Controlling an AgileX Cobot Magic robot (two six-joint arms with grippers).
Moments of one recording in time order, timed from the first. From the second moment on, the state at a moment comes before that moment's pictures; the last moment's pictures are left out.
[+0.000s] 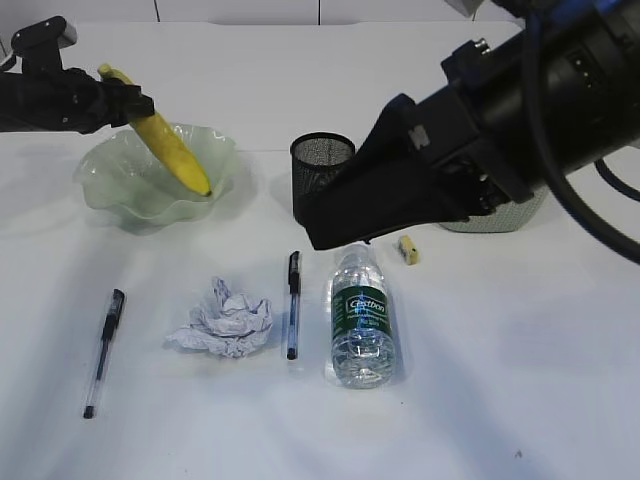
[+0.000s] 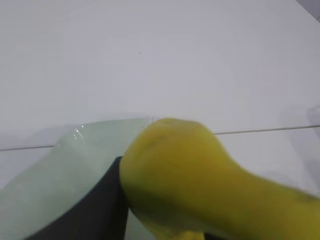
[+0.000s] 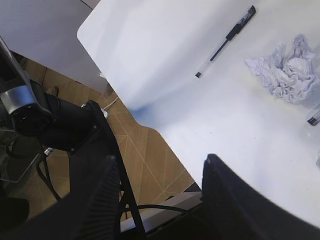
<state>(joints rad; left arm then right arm) 0.04 2.21 -1.56 -1.80 0.40 1.58 0.44 1.38 -1.16 0.88 1.06 -0.61</state>
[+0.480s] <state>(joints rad) 0.04 2.21 -1.56 -1.80 0.39 1.58 0.44 1.38 -1.16 0.88 1.06 -0.61</state>
